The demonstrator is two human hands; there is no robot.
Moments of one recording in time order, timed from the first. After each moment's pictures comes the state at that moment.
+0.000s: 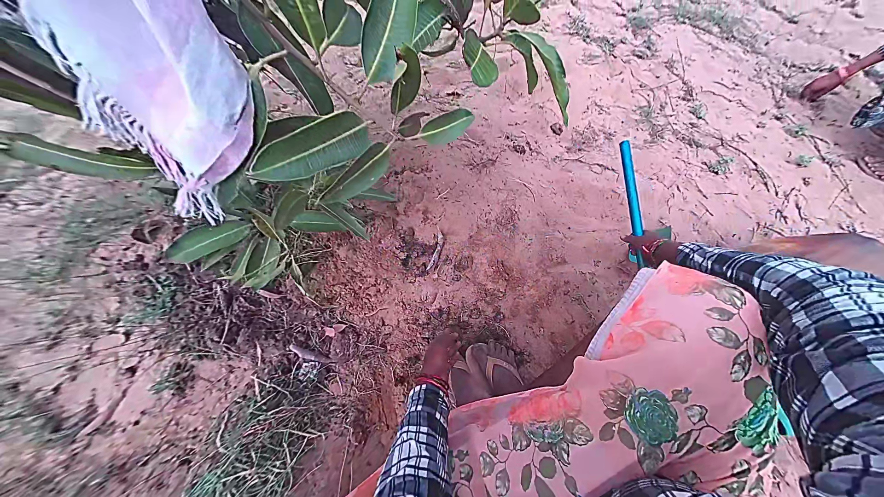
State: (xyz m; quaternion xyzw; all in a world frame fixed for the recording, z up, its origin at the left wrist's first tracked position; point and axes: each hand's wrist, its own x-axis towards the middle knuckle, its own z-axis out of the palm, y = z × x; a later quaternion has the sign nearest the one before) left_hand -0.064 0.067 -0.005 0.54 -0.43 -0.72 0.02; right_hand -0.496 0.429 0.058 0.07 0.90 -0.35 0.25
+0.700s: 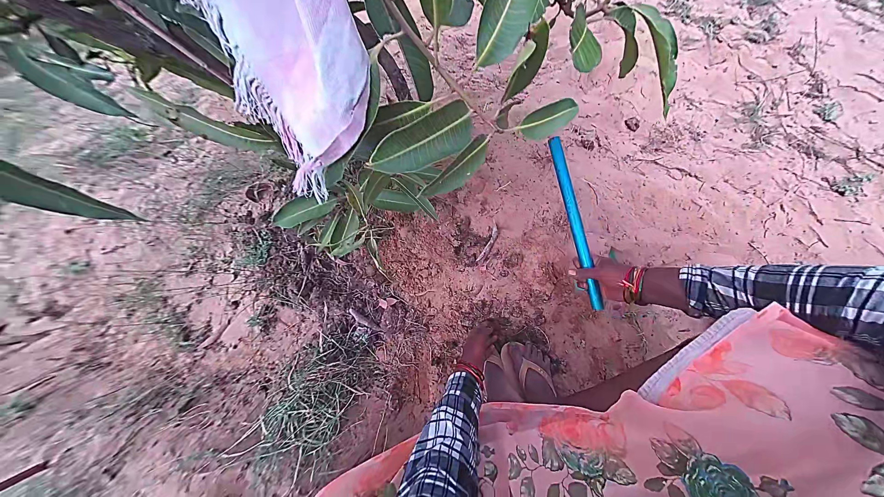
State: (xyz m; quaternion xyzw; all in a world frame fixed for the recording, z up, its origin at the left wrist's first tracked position) left_hand -0.067 0.062 -0.024 0.55 -0.42 -0.72 0.02; right_hand -0.339 0.231 0.105 -0.08 0.68 -0.51 0.53
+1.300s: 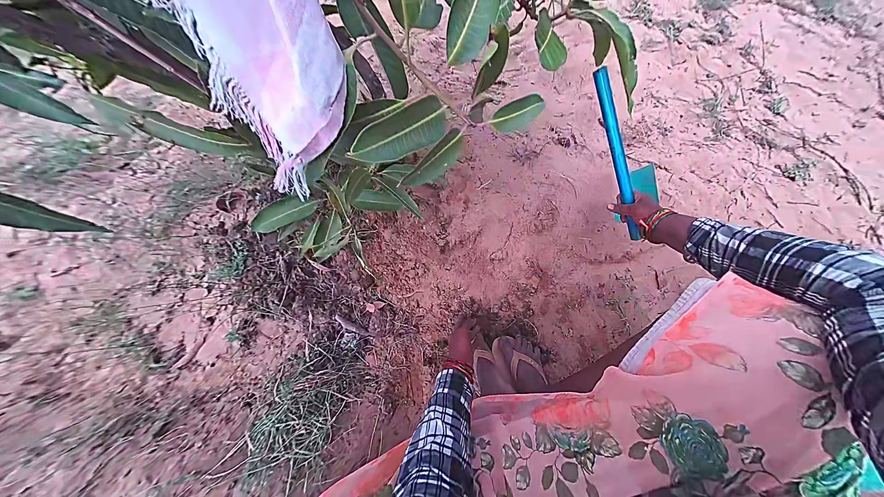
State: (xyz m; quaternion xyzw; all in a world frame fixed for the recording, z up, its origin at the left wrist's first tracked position) left_hand -0.065 0.057 -0.021 0.54 -0.40 -0.74 0.10; right_hand -0.479 0.279 0.116 -0.13 0.87 -0.42 0.23
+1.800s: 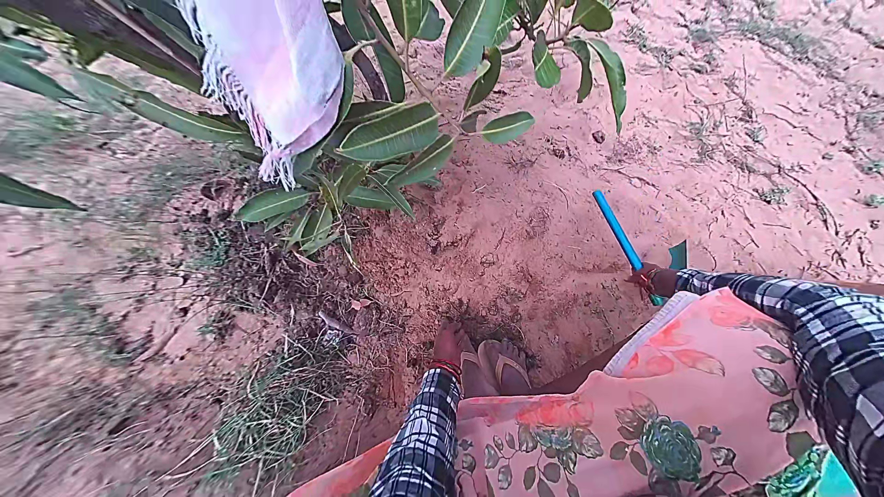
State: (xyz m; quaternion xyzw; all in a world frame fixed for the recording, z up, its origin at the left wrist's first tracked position) left_hand -0.068 0.061 -0.019 0.57 -0.35 -0.73 0.14; right_hand -0.461 0.382 0.042 -0.04 0.93 -0.10 0.35
